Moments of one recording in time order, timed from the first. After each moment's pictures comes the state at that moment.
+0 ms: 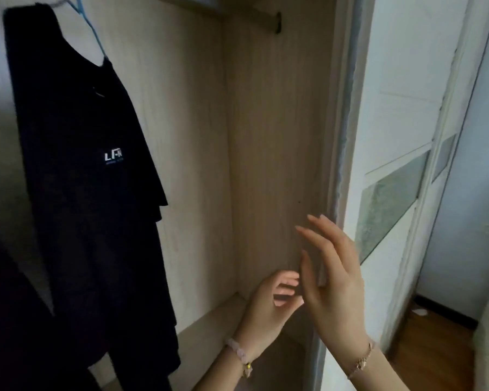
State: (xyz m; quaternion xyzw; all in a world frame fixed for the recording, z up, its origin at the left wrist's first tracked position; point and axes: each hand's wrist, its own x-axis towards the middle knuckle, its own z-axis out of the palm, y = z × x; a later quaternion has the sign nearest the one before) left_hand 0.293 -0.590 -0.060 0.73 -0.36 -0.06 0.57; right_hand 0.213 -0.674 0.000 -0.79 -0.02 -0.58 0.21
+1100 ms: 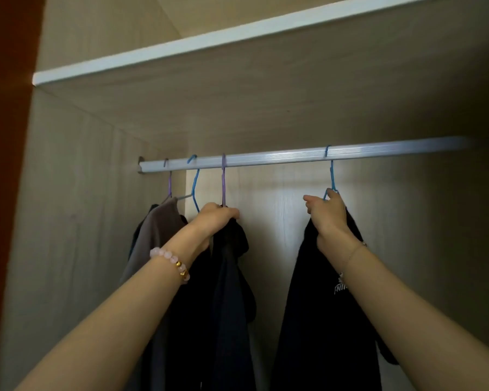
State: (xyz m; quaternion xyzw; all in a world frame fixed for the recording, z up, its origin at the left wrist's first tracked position) left_hand 0.304 -0.313 0.300 0.77 0.15 0.35 0.50; right_hand 0.415 -0.464 0.298 -0.57 -0.23 -0.12 0.78
